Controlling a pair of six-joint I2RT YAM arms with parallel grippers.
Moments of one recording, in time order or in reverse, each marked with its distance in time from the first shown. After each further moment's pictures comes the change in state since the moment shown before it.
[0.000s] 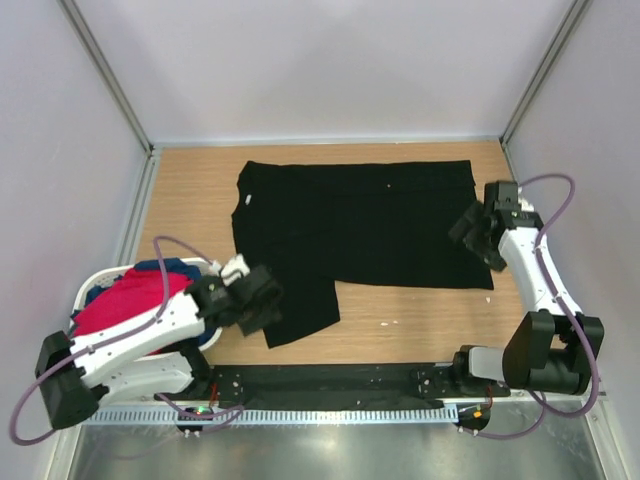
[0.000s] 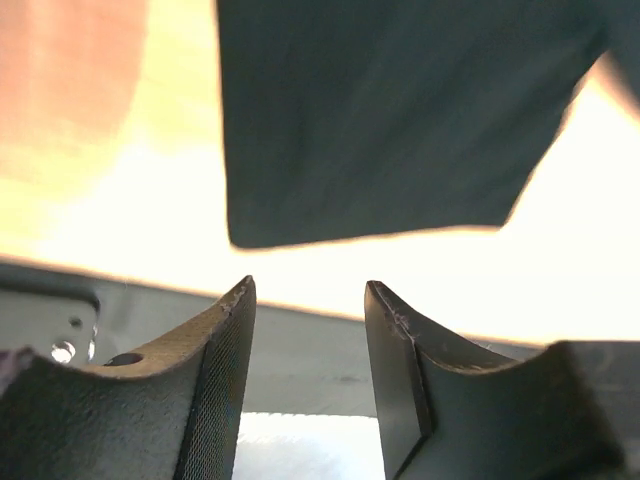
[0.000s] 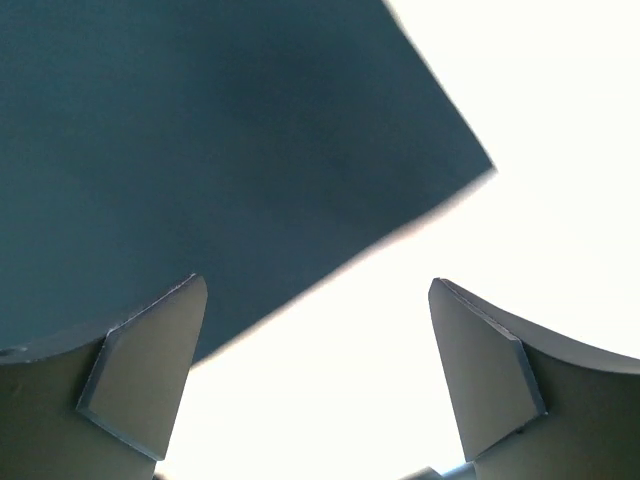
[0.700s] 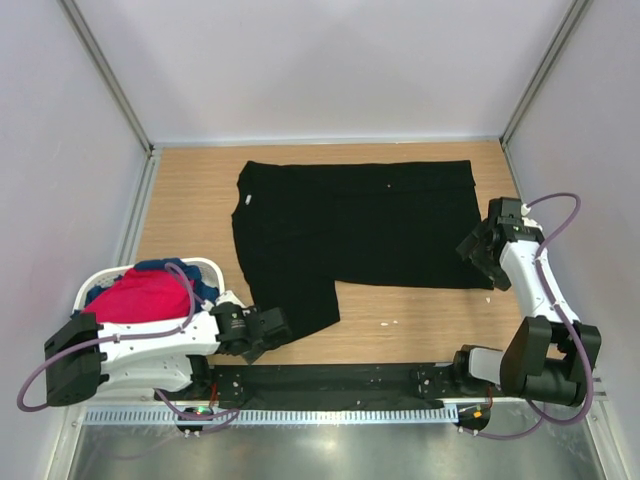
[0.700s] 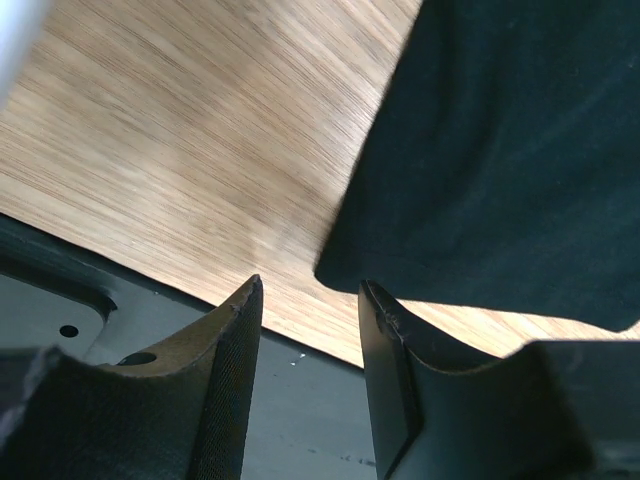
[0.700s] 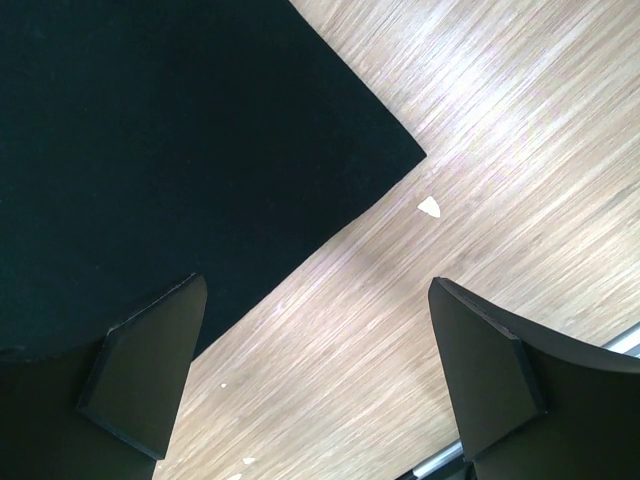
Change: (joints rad) left arm -0.279 0.028 -0.271 0.052 -0.113 -0.561; right arm -0.074 -0.055 -0.174 -0.011 0.087 0.033
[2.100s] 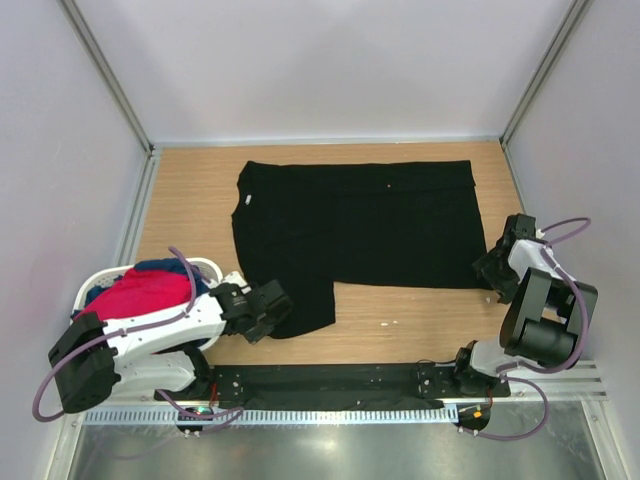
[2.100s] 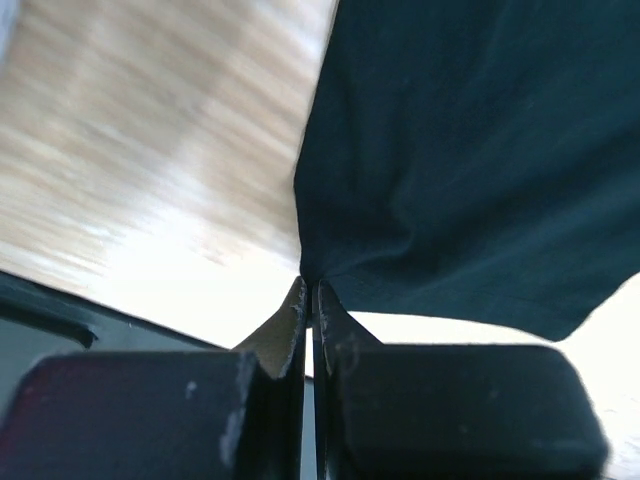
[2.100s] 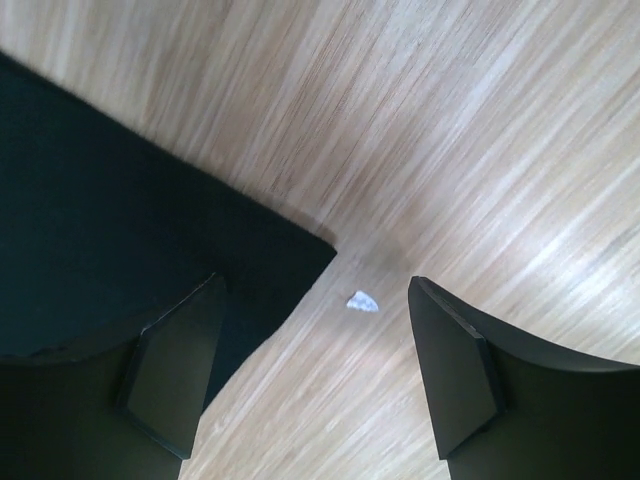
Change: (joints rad) left arm 0.175 0.074 0.085 0.031 0.032 0.252; right arm -0.211 0.192 -0.117 0.203 -0.023 -0.016
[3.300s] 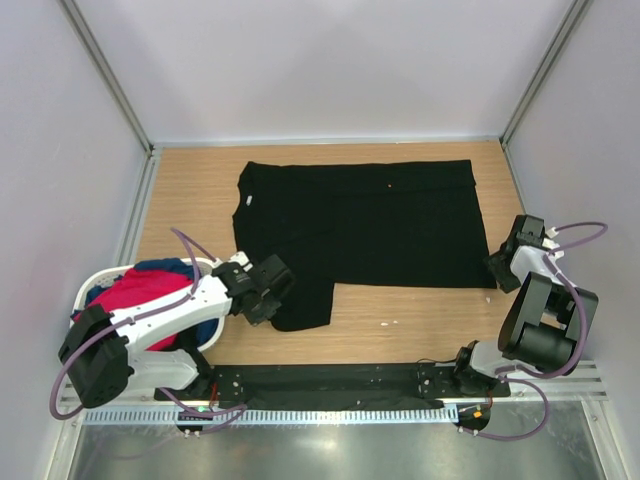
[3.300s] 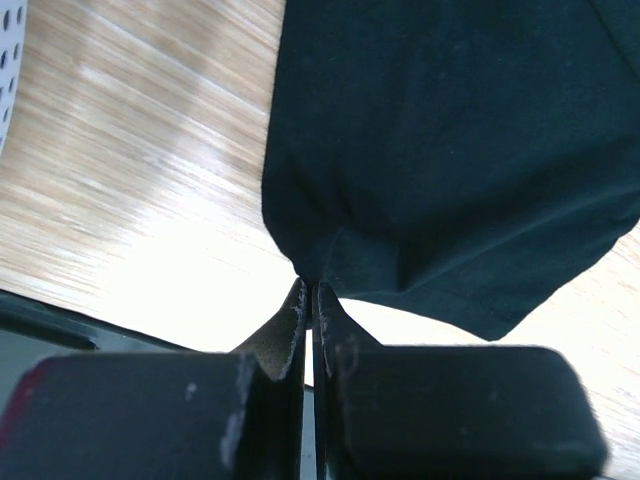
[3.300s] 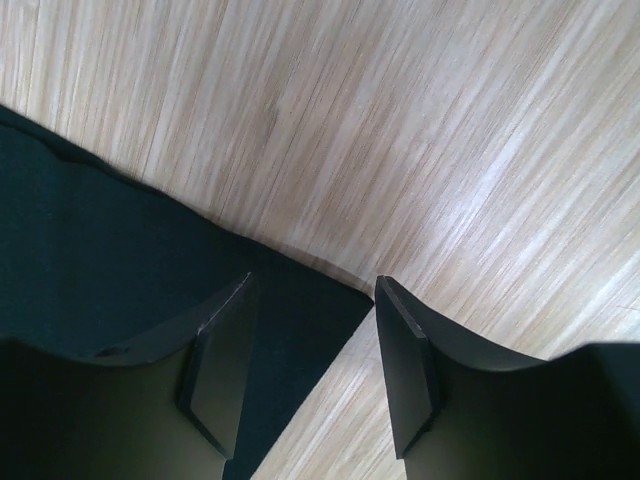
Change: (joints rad) left arm 0.145 0.086 0.158 -0.034 0.025 0.222; right arm -0.045 -0.003 -0.046 0.199 0.012 0.062
